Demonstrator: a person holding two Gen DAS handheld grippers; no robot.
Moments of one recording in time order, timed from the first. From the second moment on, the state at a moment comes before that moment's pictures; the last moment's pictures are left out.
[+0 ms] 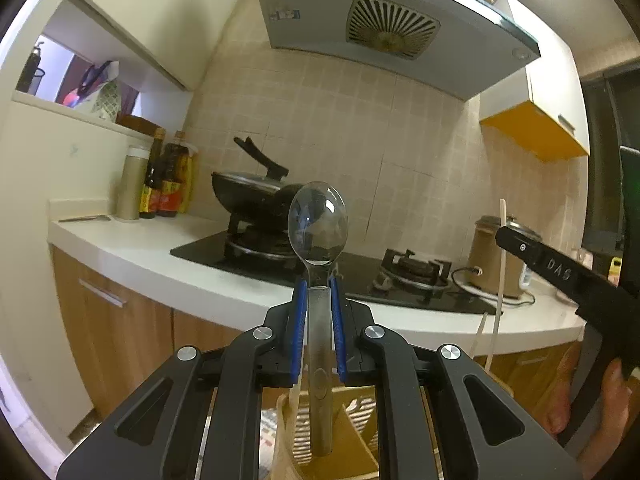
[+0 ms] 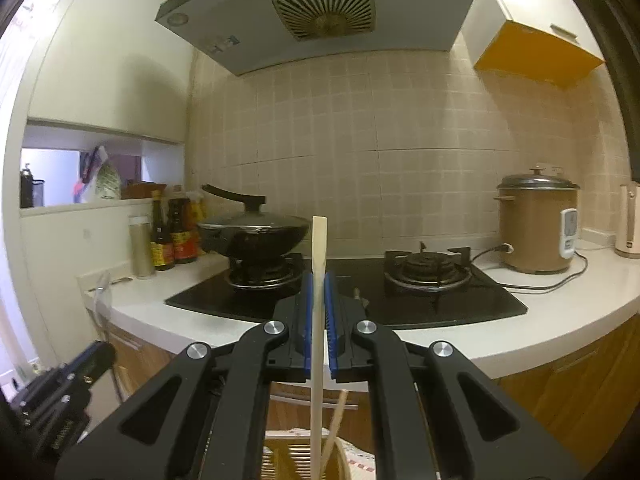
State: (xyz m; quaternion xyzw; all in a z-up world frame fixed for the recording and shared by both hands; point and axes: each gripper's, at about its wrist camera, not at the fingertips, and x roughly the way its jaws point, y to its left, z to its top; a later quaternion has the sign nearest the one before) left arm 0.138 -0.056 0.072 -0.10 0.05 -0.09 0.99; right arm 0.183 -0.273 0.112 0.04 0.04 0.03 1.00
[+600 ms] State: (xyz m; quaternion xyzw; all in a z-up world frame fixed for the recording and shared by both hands) left arm 0.118 -0.032 0.067 -0.11 0.10 -0.10 0.98; right arm 0.148 -0.290 0.085 0.08 0.11 0.07 0.99
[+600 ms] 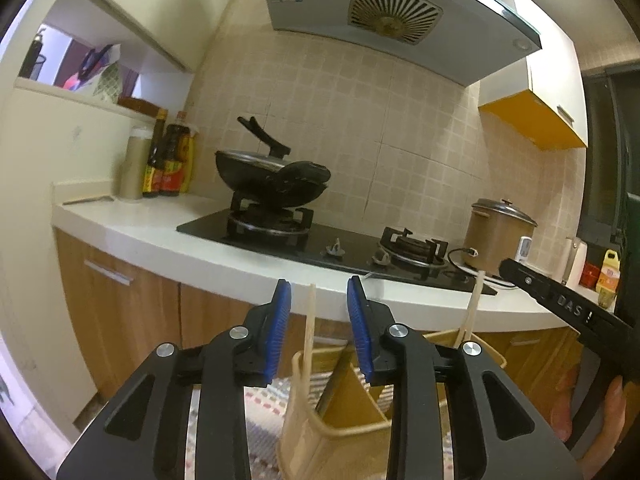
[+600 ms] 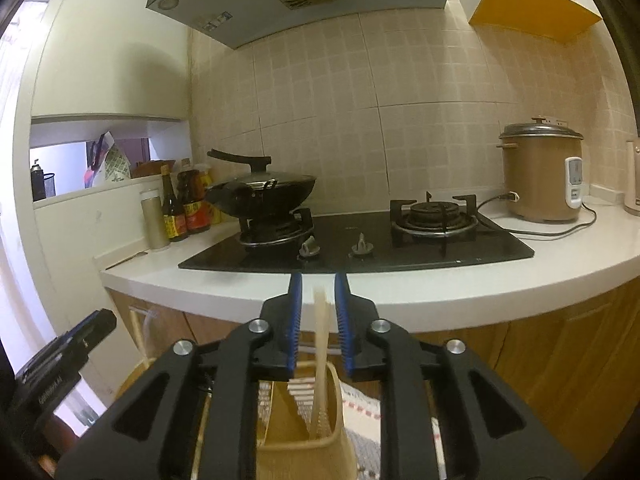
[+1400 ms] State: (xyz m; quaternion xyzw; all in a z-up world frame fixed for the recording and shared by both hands) left arm 0.029 0.014 -0.019 -0.13 0.53 -0.21 0.81; right arm 0.049 -0.258 0.001 0.05 0.48 0.18 0.86
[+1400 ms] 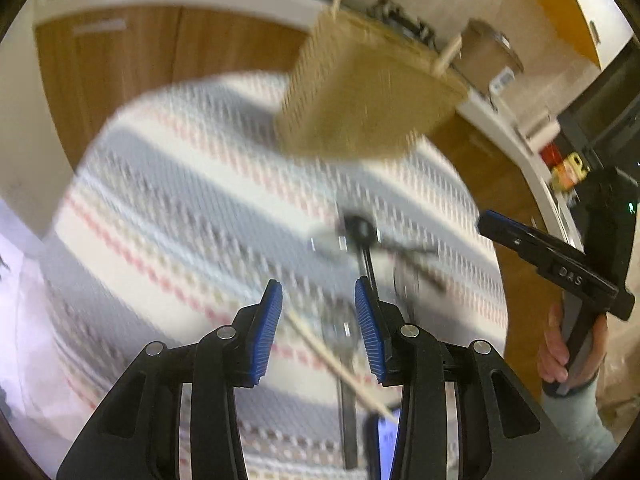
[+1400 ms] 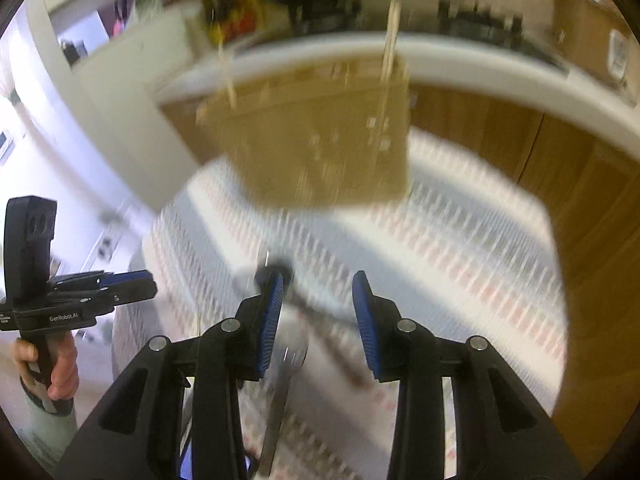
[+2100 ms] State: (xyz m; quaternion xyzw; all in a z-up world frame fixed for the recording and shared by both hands) left arm 0.001 -0.034 -0.065 -0.07 0.54 -0.14 0.83; right arm 0.023 -0.205 -0.069 -0.01 0.58 0.18 0.80
